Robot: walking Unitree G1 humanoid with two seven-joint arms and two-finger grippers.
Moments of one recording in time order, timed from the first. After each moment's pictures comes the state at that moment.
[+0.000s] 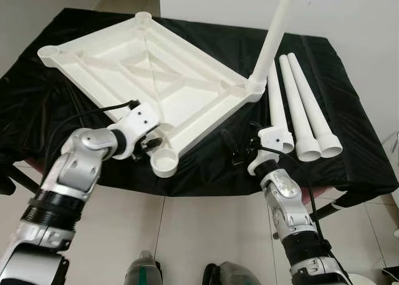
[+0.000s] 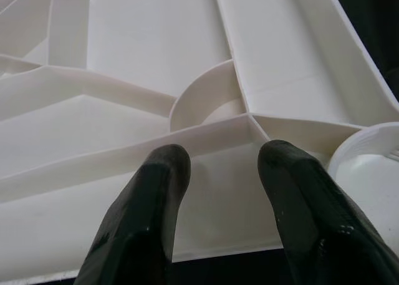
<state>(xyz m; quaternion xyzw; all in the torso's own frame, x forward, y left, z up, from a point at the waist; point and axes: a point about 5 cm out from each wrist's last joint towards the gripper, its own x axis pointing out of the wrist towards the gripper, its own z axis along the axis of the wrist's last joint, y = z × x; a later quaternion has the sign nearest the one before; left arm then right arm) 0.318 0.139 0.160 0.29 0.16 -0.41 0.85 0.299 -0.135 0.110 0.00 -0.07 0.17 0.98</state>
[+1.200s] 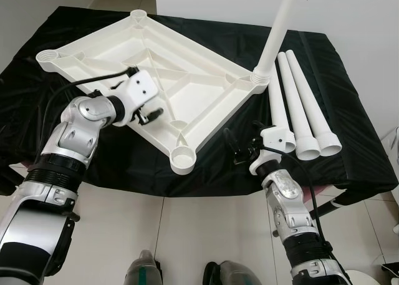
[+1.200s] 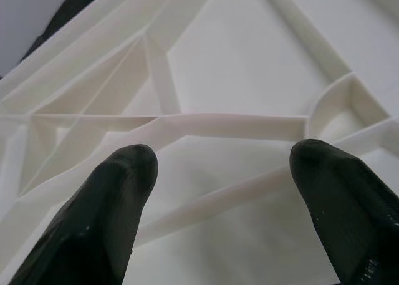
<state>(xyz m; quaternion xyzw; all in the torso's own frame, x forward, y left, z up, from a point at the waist) 0.358 0.153 0.187 0.38 0.07 -0.39 0.84 0.297 -0.136 0.112 0.00 -0.08 0.17 0.98</state>
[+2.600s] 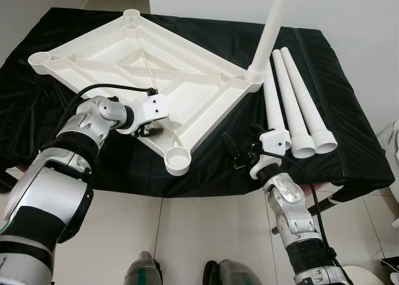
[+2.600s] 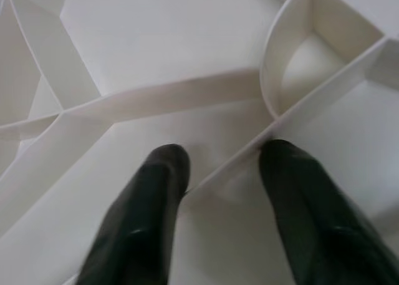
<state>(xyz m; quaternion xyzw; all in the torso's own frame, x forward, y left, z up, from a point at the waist) 0.384 0.153 0.165 0.47 0.17 -0.45 0.74 0.289 -0.137 0.112 -0.02 -0.08 0.17 0.98</state>
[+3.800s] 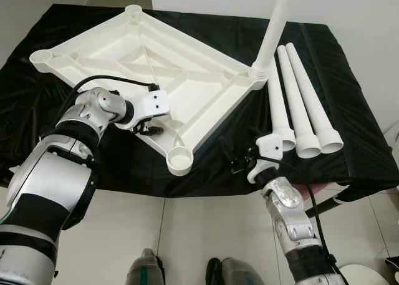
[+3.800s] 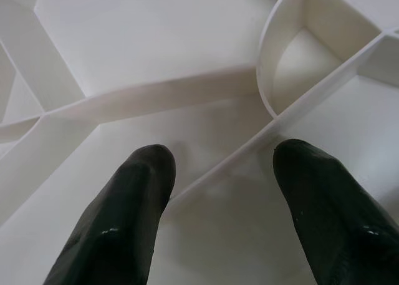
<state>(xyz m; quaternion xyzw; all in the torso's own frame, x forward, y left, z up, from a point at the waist) 0.387 0.147 0.171 0.47 0.18 -0.47 0.73 0.275 -0.124 0.110 -0.02 -0.07 0.22 0.97</state>
